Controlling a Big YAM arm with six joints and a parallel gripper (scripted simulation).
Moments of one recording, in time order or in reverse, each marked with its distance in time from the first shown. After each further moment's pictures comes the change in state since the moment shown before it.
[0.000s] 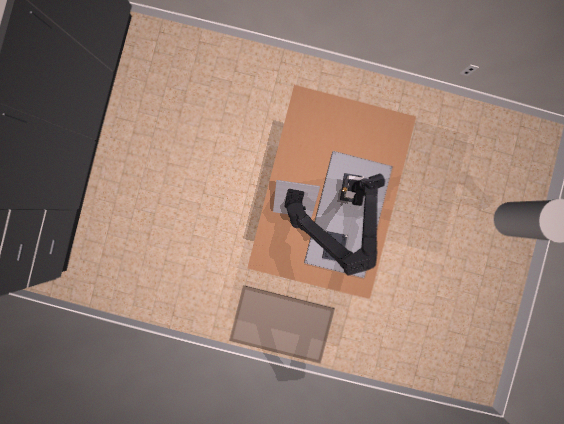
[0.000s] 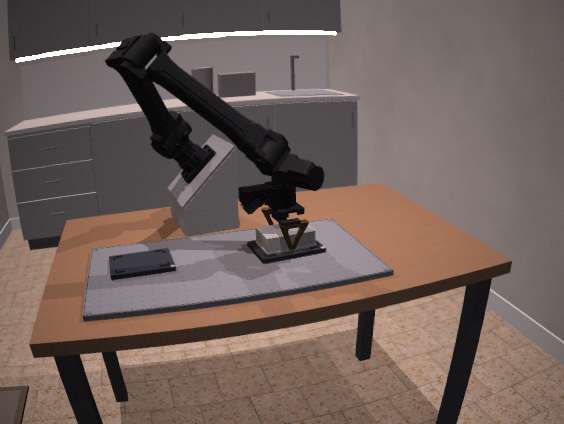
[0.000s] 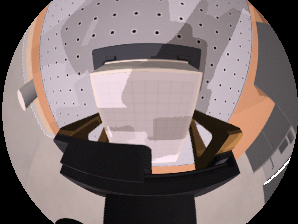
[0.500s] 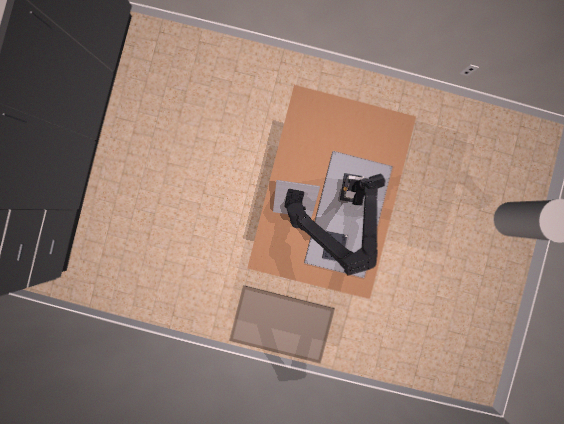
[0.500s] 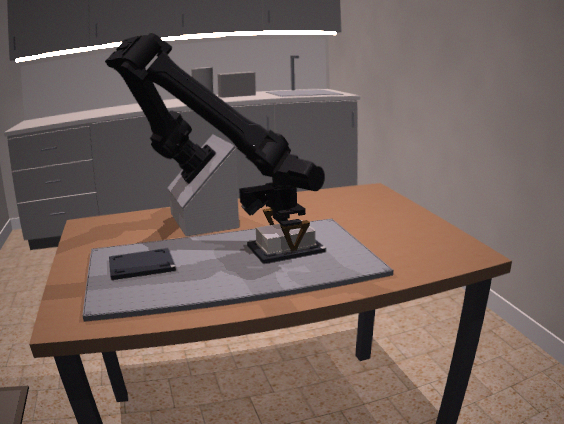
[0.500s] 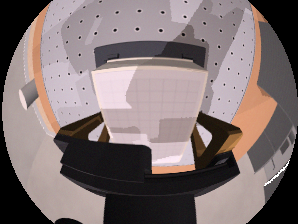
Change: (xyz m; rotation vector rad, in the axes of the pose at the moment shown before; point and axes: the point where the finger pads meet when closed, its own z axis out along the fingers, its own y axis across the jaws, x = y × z) arm 0.002 0.004 0.002 -0.018 0.006 0.009
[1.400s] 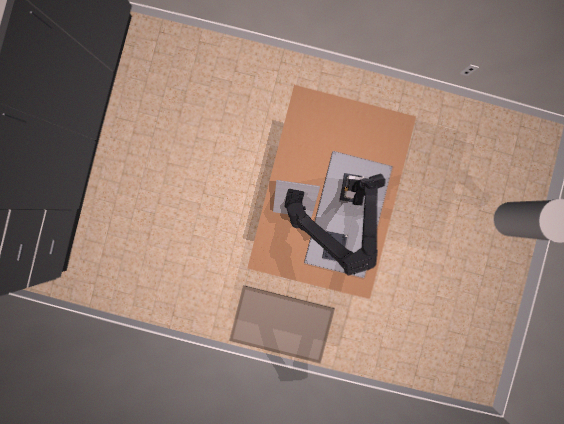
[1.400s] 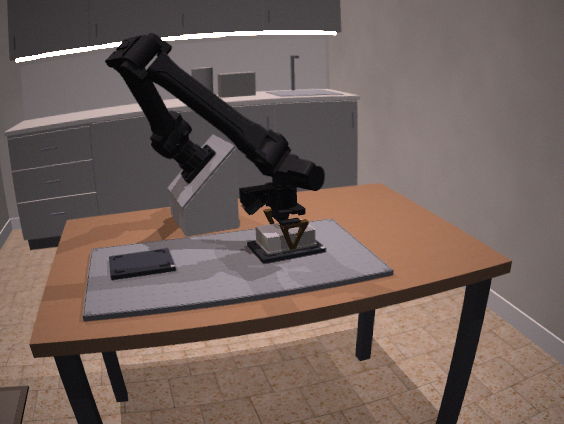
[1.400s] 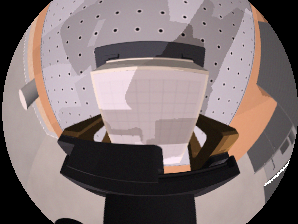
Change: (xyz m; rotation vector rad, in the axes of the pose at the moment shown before) arm 0.000 0.000 -0.001 0.001 0.000 0.000
